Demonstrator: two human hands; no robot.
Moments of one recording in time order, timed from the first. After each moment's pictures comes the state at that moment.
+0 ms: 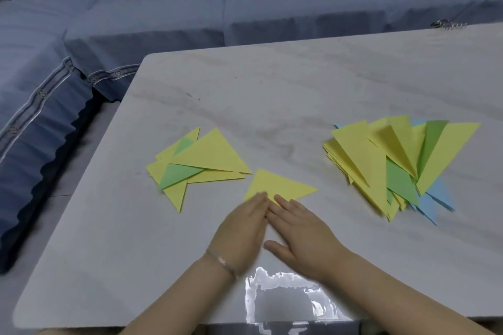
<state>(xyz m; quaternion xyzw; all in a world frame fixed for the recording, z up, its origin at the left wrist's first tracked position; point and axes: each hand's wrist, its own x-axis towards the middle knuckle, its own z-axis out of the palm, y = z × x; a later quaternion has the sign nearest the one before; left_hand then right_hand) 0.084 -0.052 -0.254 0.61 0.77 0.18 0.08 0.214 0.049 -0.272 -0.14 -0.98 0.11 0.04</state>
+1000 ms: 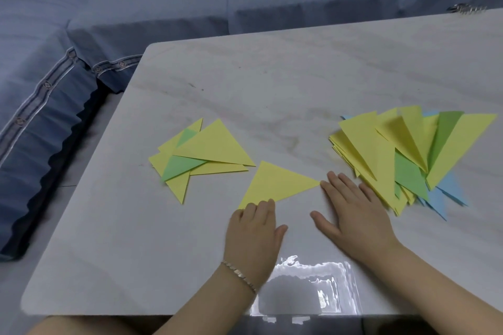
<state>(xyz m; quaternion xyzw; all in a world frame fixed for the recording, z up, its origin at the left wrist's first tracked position) 0.119 -0.055 -0.265 0.54 0.82 0.07 -0.14 0.250 0.088 -0.266 -0.35 -0.93 0.06 0.06</state>
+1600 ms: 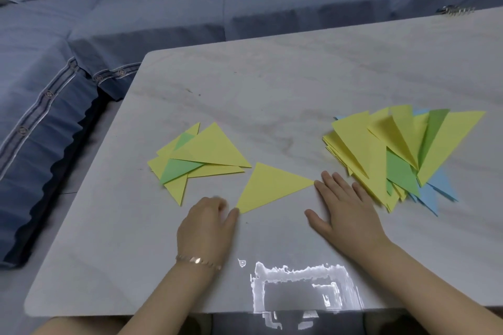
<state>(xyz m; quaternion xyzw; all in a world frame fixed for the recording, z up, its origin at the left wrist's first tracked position) 0.080 -0.080 -0.218 0.31 0.93 0.16 0.12 0.249 0.083 -0.268 -0.36 -0.93 0.05 0.07</state>
